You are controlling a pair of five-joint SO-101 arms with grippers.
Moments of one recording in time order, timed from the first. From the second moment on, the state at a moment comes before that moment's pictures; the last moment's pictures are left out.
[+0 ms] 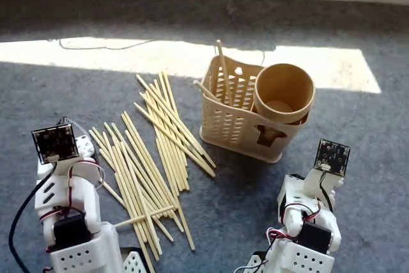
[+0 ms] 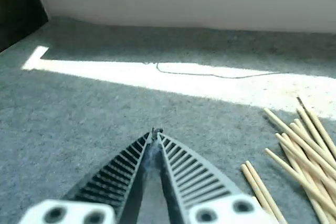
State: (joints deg) left arm -24.3 -103.6 90.7 40.7 -0.7; right arm 15.3 -104.9 95.7 66.3 5.1
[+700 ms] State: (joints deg) left arm -32.4 -103.6 96.0 53.3 -1.2; right arm 15.3 -104.9 95.7 66.3 5.1
